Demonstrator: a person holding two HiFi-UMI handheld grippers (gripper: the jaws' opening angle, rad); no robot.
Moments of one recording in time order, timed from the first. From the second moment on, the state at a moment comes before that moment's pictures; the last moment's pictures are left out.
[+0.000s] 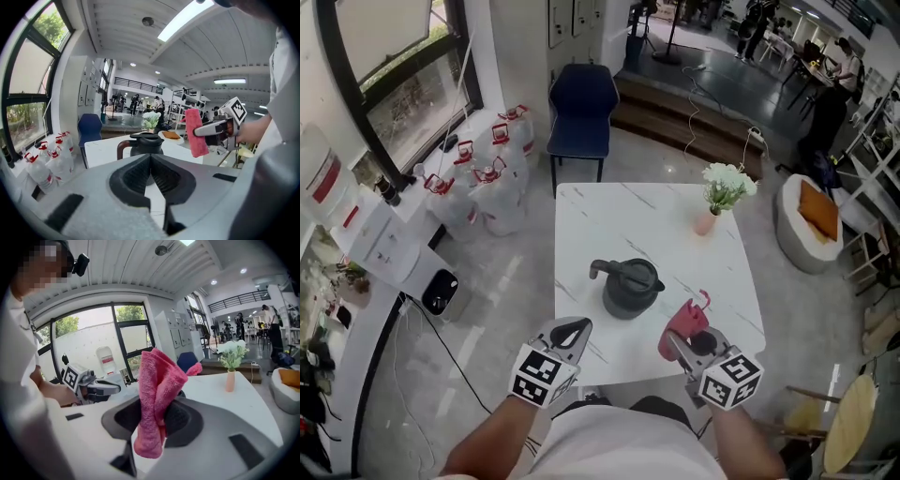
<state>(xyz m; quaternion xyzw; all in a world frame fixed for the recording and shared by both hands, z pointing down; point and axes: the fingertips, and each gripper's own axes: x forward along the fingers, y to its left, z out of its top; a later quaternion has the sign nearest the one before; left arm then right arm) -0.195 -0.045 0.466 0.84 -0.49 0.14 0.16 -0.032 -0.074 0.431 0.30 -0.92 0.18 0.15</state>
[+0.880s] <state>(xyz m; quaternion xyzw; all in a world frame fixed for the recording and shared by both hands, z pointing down) -0.230 -0.189 0.566 0.85 -0.42 0.29 0.14 -0.188 -0.178 0.412 0.14 -0.96 0.16 0.18</state>
